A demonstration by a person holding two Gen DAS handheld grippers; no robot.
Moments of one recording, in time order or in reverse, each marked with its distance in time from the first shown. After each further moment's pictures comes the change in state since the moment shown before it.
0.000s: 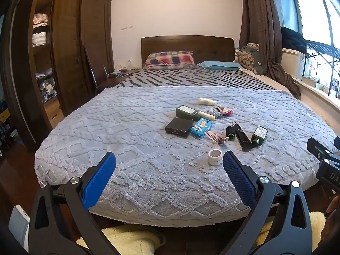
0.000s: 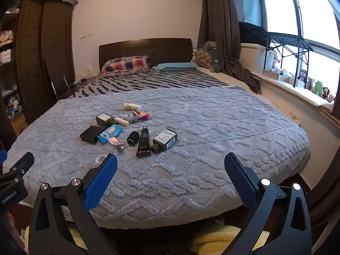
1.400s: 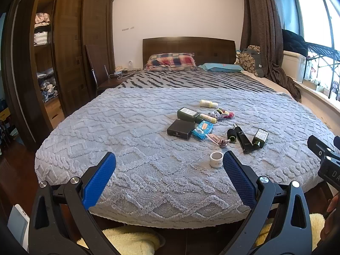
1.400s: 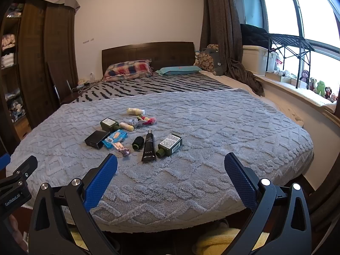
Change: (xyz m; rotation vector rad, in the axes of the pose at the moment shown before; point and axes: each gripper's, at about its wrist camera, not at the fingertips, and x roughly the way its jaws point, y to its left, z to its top) left arm -0.002 0.005 0.001 -0.012 -0.012 -0.003; right arm -0.001 0.003 0.005 0.012 -0.025 0.022
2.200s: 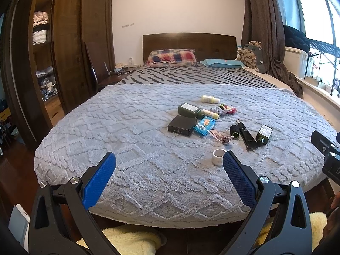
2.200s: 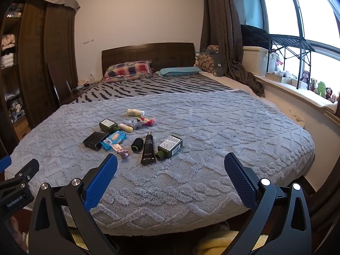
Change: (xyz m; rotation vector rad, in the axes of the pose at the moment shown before) left arm 0.019 -0.004 -0.003 0.011 0.031 0.011; right arm 0.011 0.001 -0.002 -0.014 -0.008 -0.006
